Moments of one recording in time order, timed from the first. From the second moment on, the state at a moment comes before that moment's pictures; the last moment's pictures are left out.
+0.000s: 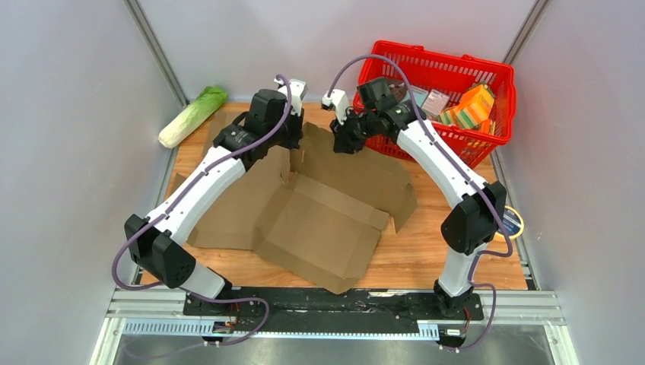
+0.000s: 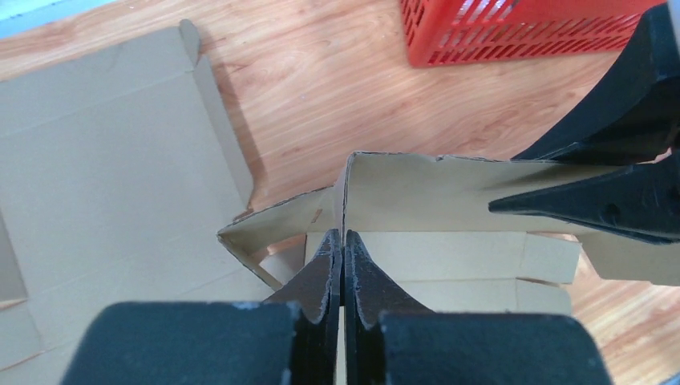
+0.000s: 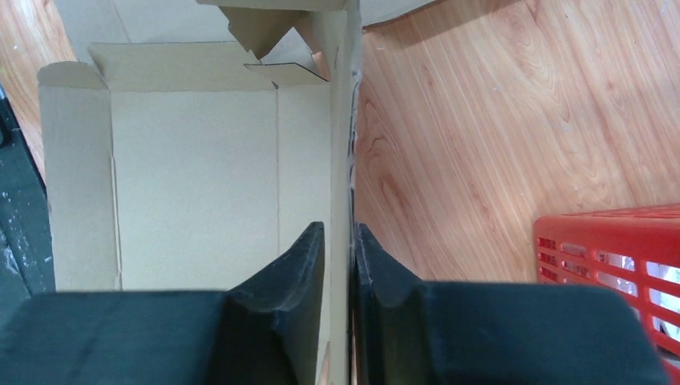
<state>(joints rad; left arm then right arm) -0.55 1.49 1.54 -0.59 -0.03 -0.13 0.53 1.83 1.89 -0.88 -0.51 -0.42</state>
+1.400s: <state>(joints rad) -0.55 1.07 1.00 -0.21 -0.20 -0.32 0.65 1.42 1.40 -0.48 -0.05 1.65</state>
